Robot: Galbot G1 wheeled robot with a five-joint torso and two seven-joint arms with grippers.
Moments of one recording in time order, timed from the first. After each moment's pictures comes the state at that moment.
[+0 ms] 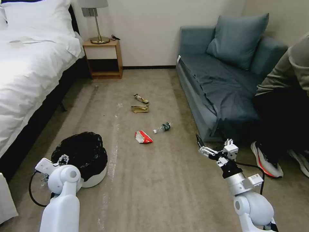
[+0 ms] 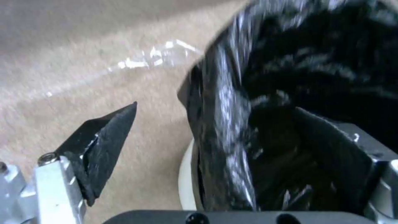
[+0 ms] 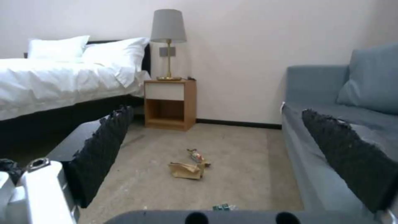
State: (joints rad) left arm 1.10 -1.44 -0.78 -1.73 -0.86 0.42 -0.96; right arm -1.42 1.45 0.70 1.97 0.28 0.16 -0.46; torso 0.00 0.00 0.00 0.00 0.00
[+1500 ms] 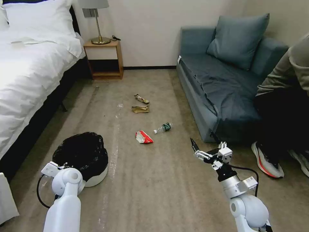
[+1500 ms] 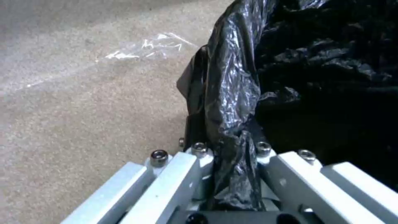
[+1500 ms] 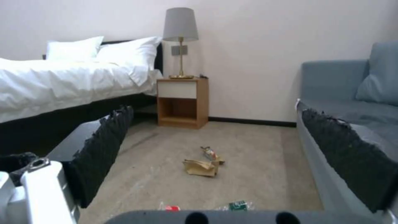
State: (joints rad) left arm 1.13 -1.43 -0.79 -1.68 -0.85 0.39 -0.86; right arm -1.43 1.47 0.68 1.95 0.27 0.17 -0.50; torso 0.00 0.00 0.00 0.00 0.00
